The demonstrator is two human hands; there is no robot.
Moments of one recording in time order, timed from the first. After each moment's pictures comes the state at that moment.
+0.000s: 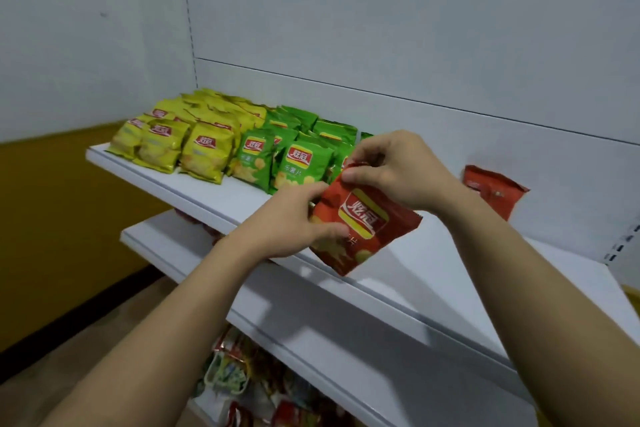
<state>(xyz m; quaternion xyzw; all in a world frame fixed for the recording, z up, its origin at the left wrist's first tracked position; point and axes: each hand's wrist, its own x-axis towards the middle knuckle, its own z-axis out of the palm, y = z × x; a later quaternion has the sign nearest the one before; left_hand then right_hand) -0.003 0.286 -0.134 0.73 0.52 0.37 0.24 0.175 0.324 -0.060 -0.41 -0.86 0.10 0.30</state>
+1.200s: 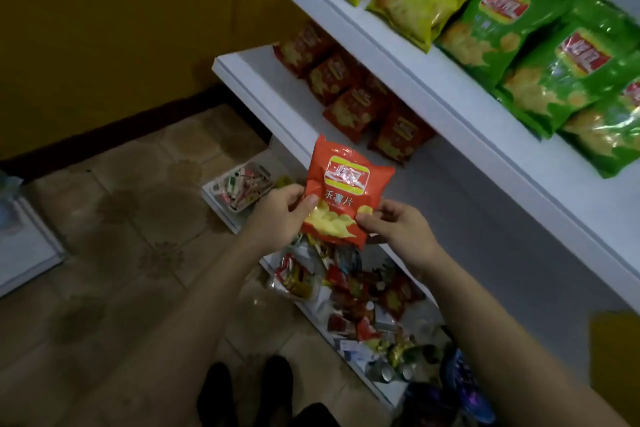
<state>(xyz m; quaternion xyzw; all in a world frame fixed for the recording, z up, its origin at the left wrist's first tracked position) -0.297 0.234 -0.405 0.46 0.62 0.45 0.45 -0.098 0.297 -0.352 -0.58 -0.62 0.50 0.18</state>
